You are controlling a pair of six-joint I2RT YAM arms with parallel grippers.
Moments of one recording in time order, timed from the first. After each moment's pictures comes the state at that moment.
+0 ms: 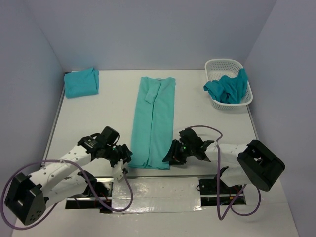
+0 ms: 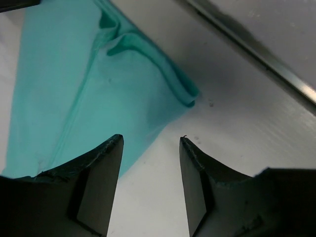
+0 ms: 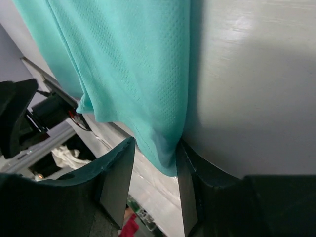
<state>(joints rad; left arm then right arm) -0.57 0.95 0.57 -0.81 0.53 1.91 0.72 1.32 0.35 0.06 -0.42 1.13</state>
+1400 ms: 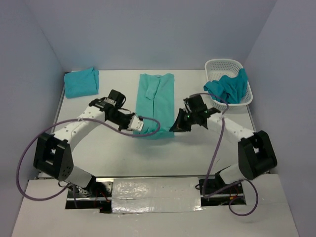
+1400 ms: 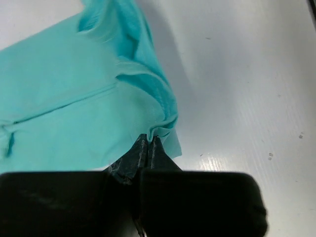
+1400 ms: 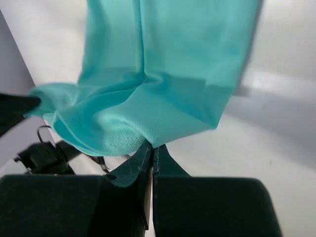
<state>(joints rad) -0.41 1.44 1.09 -0.85 0.75 1.45 0.44 1.40 0.84 -0.40 -0.43 0.74</state>
